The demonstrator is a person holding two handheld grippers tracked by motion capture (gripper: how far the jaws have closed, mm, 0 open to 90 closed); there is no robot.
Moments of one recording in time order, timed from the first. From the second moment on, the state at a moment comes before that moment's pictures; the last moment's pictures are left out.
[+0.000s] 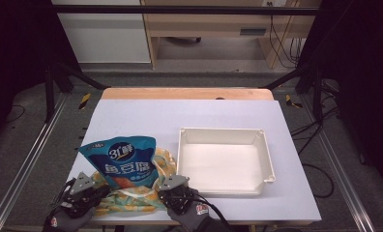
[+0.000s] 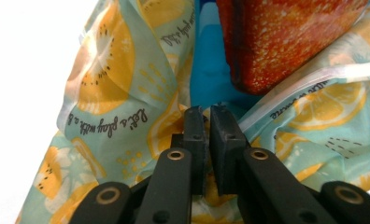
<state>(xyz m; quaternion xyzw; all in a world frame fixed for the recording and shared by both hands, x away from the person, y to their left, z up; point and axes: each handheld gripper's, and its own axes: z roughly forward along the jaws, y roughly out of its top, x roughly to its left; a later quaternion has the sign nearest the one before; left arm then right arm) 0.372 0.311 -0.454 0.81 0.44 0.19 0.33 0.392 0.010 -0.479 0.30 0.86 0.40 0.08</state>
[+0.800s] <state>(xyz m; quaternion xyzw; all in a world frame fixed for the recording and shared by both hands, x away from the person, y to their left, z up) 0.346 0.338 -0.413 0.73 0.43 0.23 0.48 0.397 -0.026 -0.414 0.28 0.81 0.50 0.12</state>
